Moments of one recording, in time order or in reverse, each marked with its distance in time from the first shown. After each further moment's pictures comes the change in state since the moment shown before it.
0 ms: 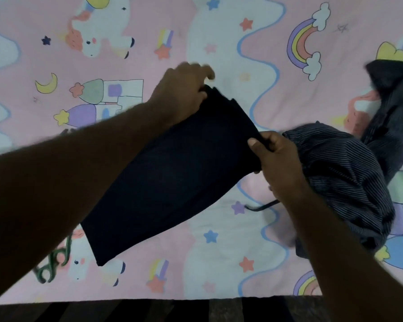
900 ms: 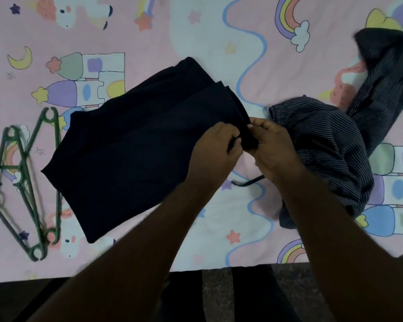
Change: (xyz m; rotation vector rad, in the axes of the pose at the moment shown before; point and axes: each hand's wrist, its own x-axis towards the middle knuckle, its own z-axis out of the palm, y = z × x) left_hand -0.110 0.126 0.106 -0.482 0.321 -0.104; right_hand -0.007 0.017 -0.018 0.378 -0.057 0.245
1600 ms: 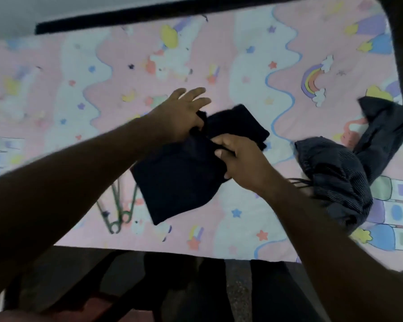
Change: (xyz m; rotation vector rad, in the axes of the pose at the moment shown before) left_hand 0.056 -0.010 -0.280 0.860 -0.595 0.485; right_hand -0.156 -0.076 0.143 -0.811 -0.429 -0.416
